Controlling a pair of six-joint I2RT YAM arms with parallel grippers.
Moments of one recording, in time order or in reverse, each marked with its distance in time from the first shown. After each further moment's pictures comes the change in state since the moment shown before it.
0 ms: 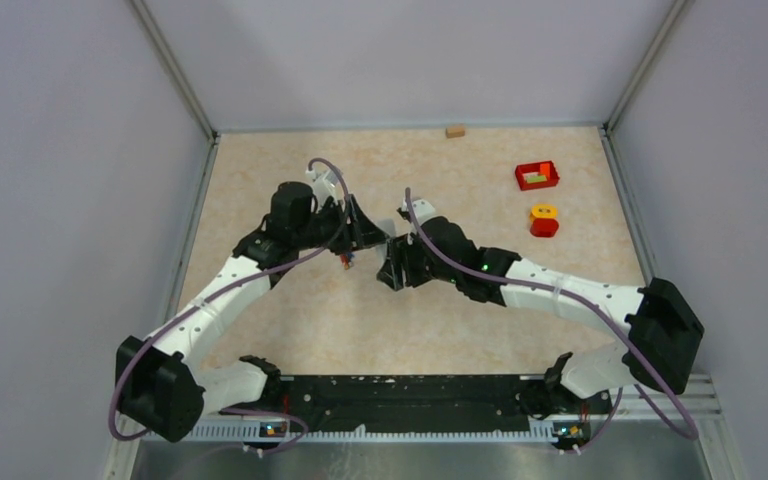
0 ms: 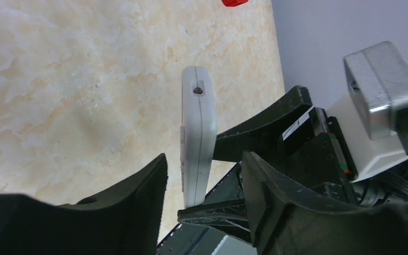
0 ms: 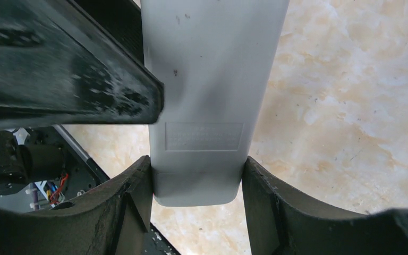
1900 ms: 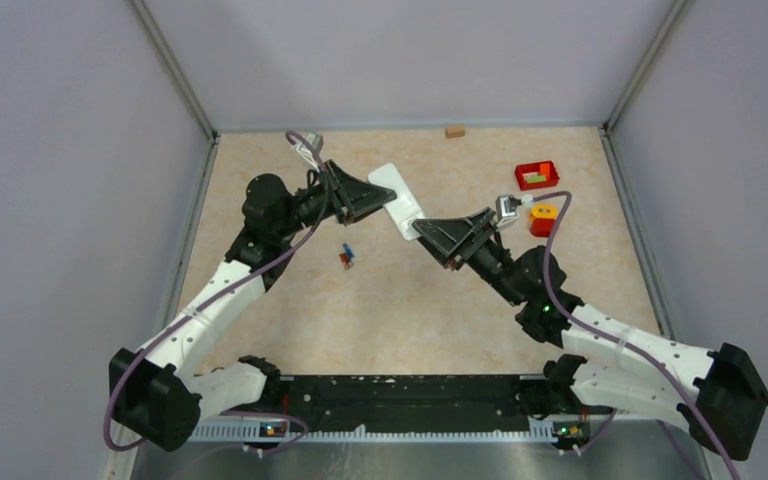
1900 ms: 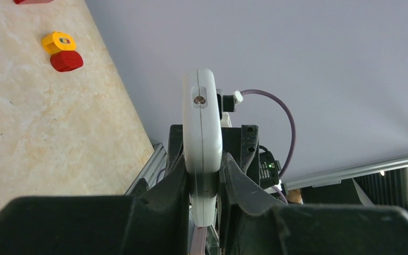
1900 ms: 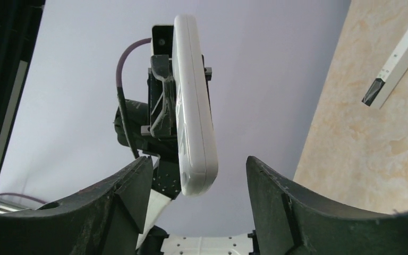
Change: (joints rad) left arm 0.003 -0.039 0.007 0.544 0.135 -0.548; right arm -0.097 -0.449 -0.424 0.776 0.028 0.799
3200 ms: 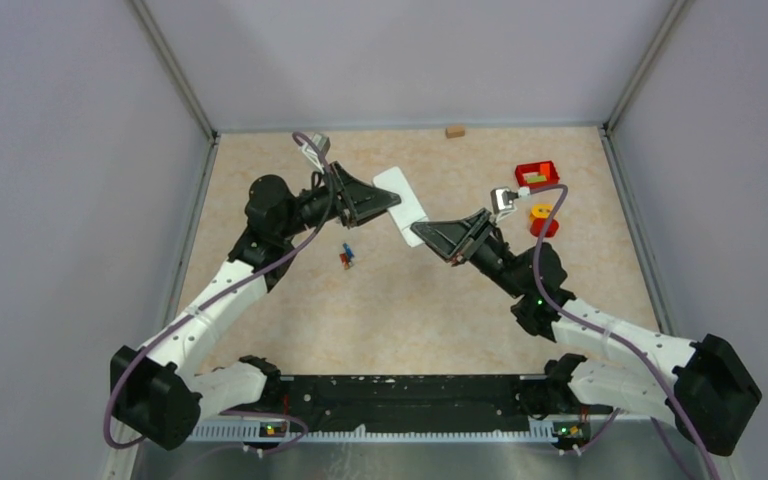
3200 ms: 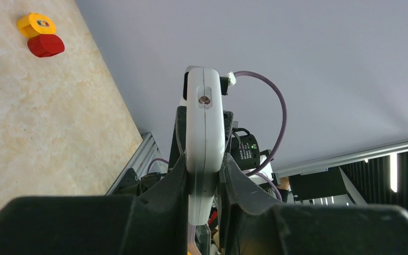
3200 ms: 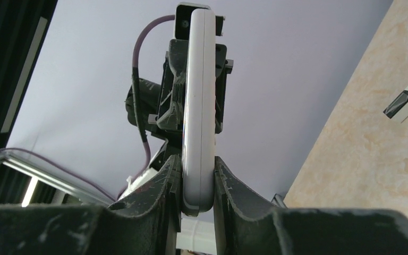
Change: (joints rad) left arm -0.006 -0.006 0.000 0.036 0.038 -0.052; right arm -0.077 0.088 -0.027 0.226 -0.175 -0.031
